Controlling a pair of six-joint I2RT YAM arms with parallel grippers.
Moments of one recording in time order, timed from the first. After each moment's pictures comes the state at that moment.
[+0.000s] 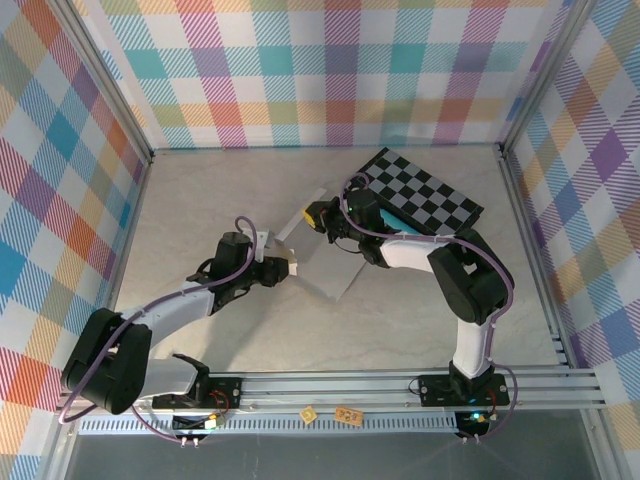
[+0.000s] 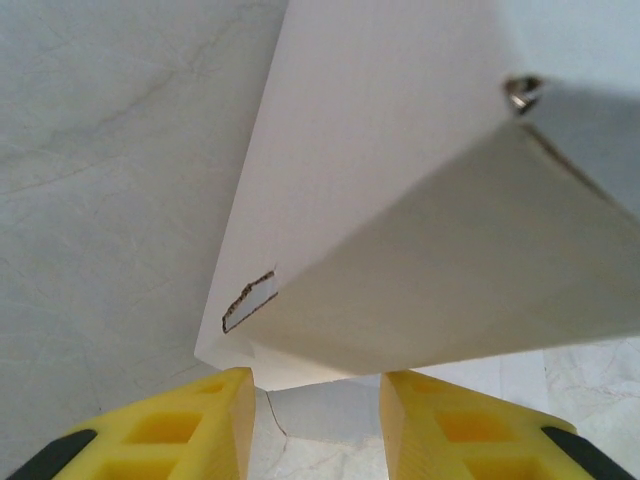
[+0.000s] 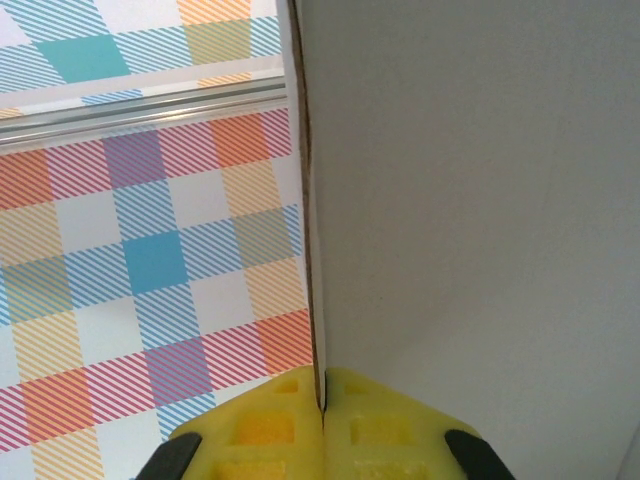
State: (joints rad) left arm -0.42 1.28 0.53 0.07 0.27 -0.33; right arm 0.64 1.89 1.06 0.58 -0.36 1.56
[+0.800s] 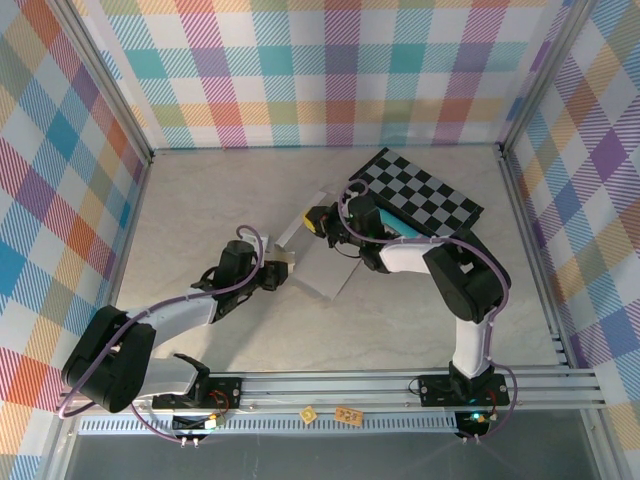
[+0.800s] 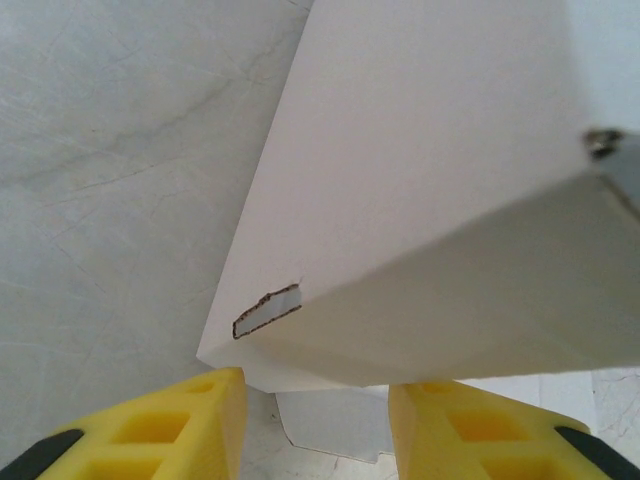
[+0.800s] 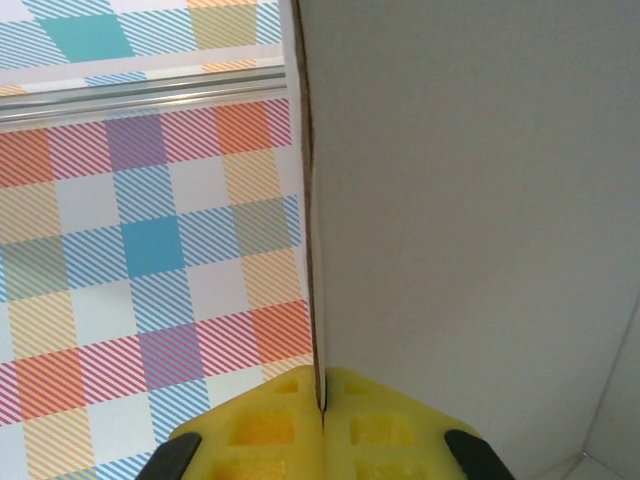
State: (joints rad) left arm -0.46 1.29 0.45 0.19 0.12 -0.33; right arm 0.65 1.92 1.01 0.69 -0.37 1.54
